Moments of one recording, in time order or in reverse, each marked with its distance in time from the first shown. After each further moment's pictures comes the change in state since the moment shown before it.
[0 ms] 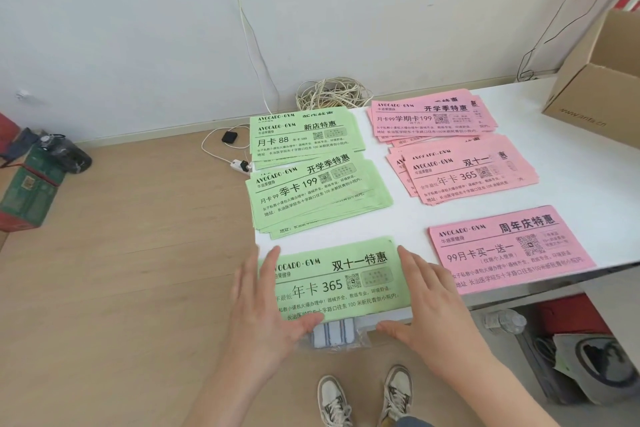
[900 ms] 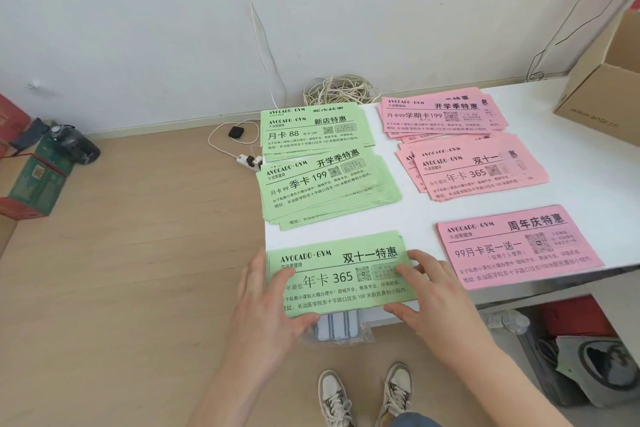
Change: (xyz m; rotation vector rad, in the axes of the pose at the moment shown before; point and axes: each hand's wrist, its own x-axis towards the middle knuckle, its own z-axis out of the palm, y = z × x) left_hand -0.010 -0.012 0.004 0.105 0.053 0.023; right_hand 0.006 0.007 0.008 -0.072 0.028 -0.074
